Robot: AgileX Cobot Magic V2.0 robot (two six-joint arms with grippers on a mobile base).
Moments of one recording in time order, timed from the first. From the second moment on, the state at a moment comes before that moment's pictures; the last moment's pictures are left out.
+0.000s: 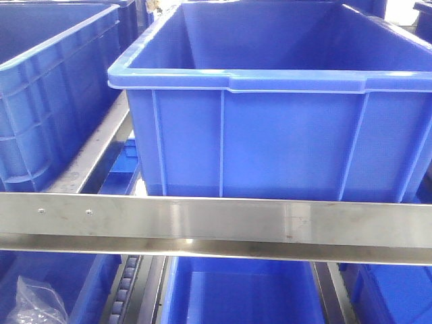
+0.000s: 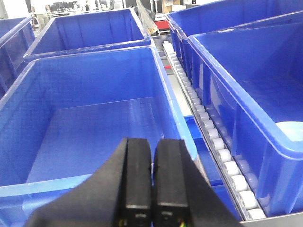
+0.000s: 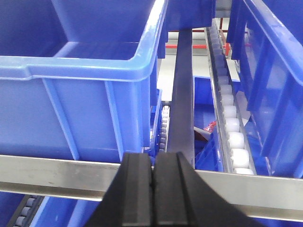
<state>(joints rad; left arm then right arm) -0.18 0.33 -0.42 -0.02 0.22 0.14 0.02 -0.01 0.03 0.06 0.15 0.01</state>
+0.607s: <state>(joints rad) -0.05 0.13 -0.07 -0.02 -0.05 0.14 0.02 -0.01 0.03 0.06 0.15 0.01</state>
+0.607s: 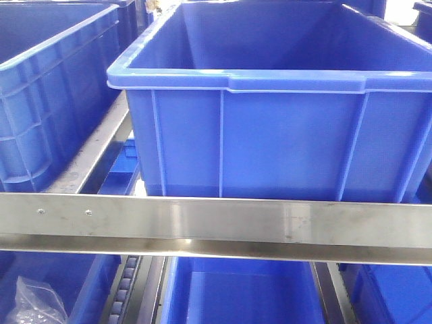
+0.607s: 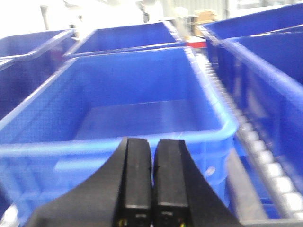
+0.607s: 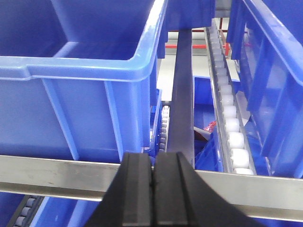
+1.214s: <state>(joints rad) -0.06 0.00 0.01 -0.02 0.04 0.14 0.02 -0.01 0.03 0.06 0.15 0.01</state>
